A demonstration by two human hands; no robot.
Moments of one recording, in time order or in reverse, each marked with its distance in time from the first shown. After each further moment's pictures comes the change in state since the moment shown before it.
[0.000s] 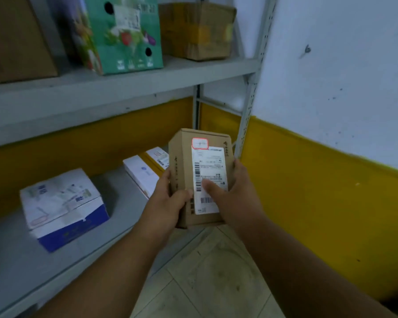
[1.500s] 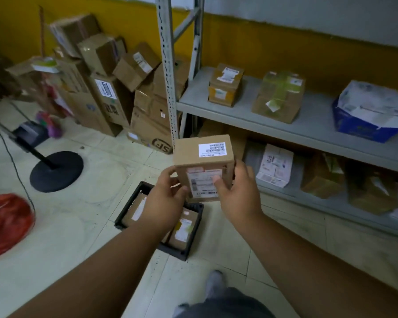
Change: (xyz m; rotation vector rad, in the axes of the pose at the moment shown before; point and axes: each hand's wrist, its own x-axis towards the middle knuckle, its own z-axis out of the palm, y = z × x) left_hand -0.725 -0.162 -0.317 0.180 1.135 -0.377; right_hand -0.660 -0.005 0.322 -0.234 -0.867 -0.564
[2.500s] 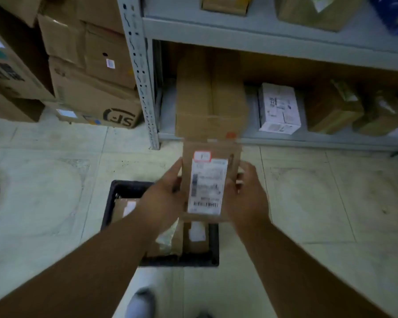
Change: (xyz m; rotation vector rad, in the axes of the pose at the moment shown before) left_hand 0.285 -0.253 -0.012 -0.420 -0.658 -0.186; right_hand 0.068 0.104 0.305 -0.061 0.159 0.505
